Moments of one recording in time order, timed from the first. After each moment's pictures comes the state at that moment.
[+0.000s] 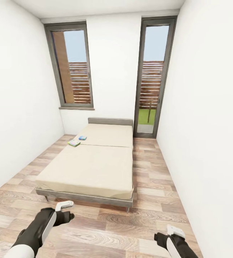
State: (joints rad) left arm -0.50 0.08 0.11 -0.72 0.07 0.67 -0.05; right arm -0.39 0.03 -0.14 -0.56 -0.20 0.38 -0.17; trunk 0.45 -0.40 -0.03
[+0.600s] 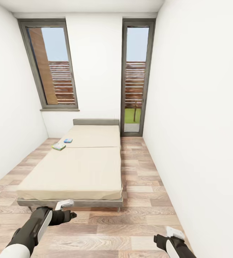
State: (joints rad) left arm -0.50 0.11 0.12 -0.74 0.06 0.73 -0.24; right arm -0.39 0.04 -0.14 -0.53 -0.20 0.36 -0.17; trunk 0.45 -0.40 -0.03
